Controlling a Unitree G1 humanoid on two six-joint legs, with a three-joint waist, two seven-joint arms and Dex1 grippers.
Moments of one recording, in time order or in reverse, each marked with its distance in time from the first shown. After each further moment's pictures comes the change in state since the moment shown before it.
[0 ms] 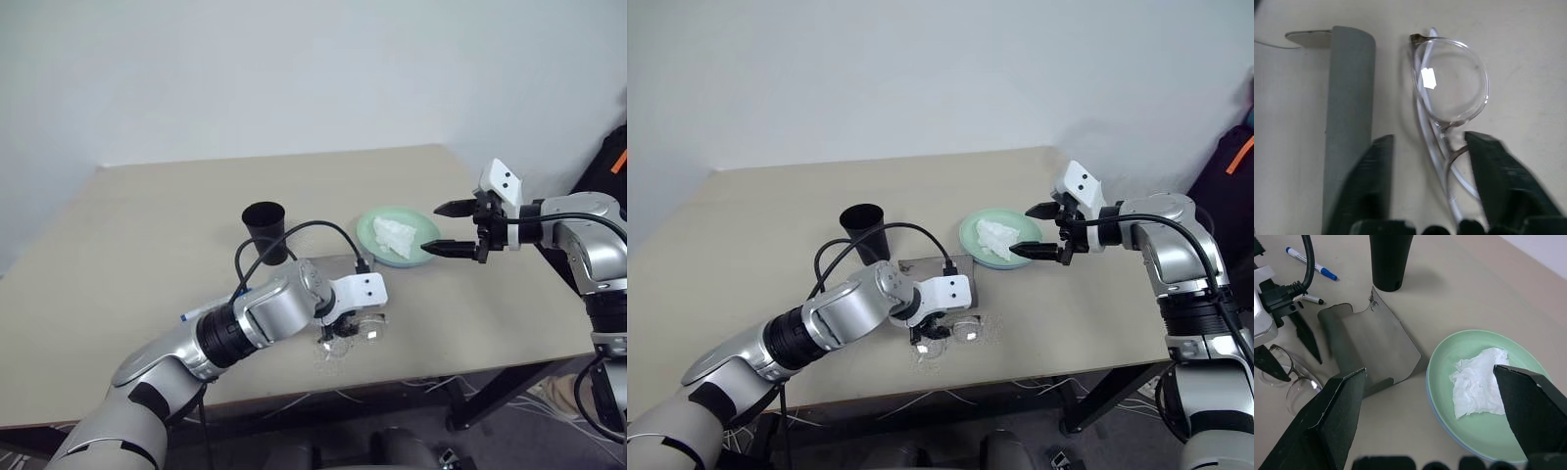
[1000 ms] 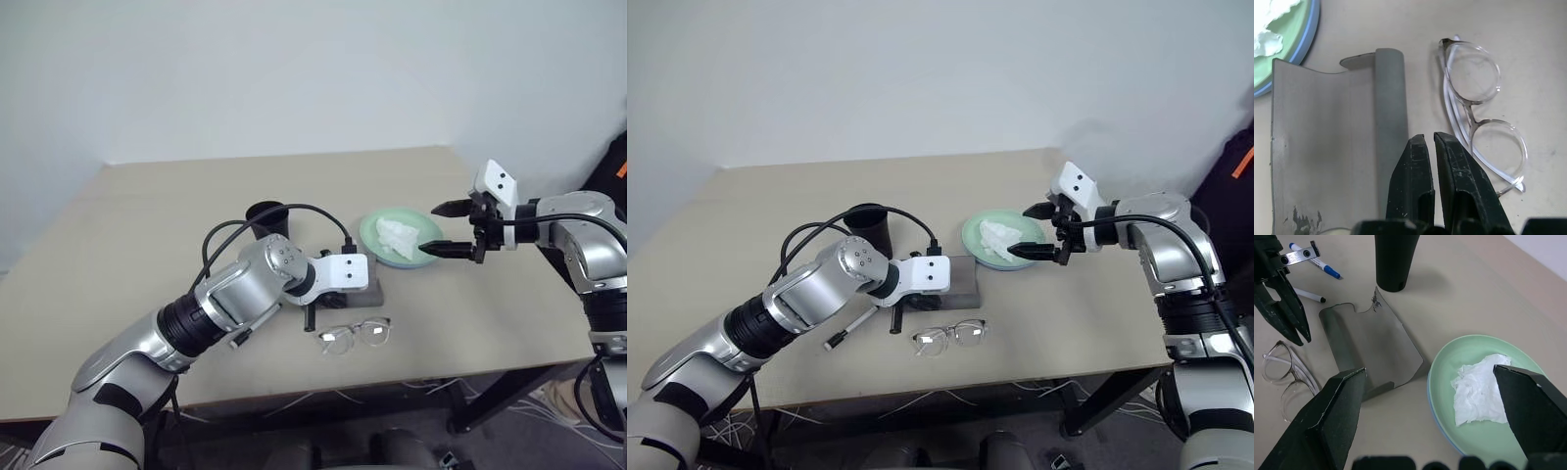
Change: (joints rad) left arm -0.002 0.150 0.114 0.022 0.004 -0.337 -0.185; right arm -0.009 0.002 0.025 0.007 -0.004 -0.019 -0.002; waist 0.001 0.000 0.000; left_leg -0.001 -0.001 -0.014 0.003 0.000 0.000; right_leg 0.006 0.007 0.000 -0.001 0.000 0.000
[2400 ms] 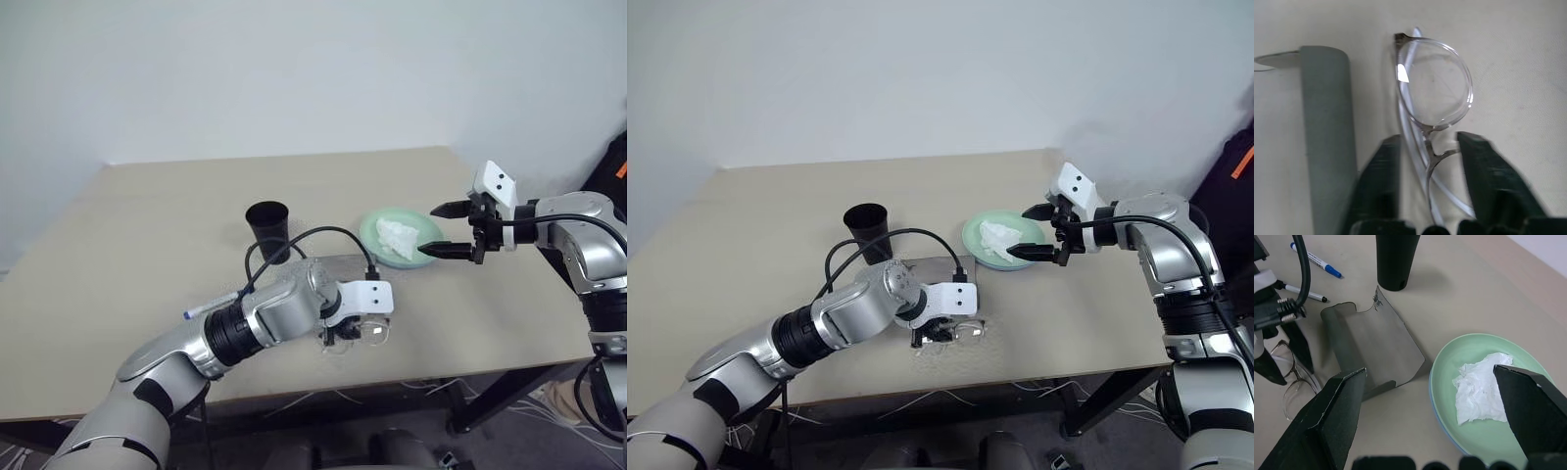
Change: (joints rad) left arm -0.022 -0.173 -0.163 0.031 0.091 0.239 0.046; right arm 0.001 0.000 0.003 -0.007 0.002 0.015 -0.001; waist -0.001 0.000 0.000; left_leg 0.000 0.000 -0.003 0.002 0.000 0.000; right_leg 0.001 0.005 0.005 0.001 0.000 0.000
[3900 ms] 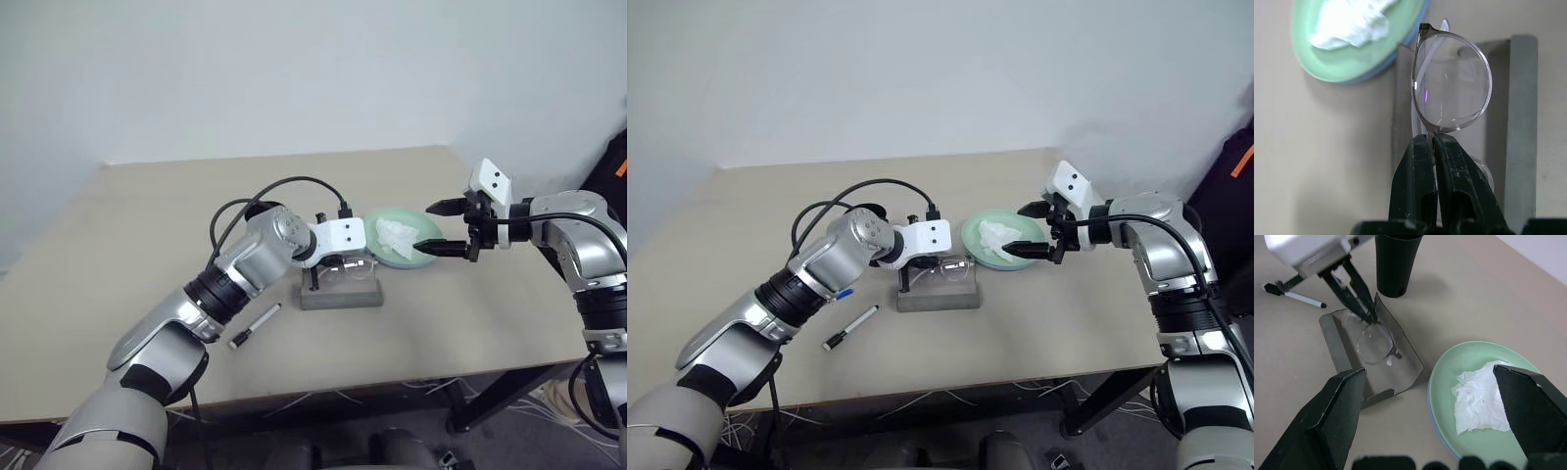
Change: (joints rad) left arm -0.075 0.025 0.220 0.372 0.096 -0.446 0.045; right arm -0.014 0.022 0.005 0.018 0.001 -0.023 -0.011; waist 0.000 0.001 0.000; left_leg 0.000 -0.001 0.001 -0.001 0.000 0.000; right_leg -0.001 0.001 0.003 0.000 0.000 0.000
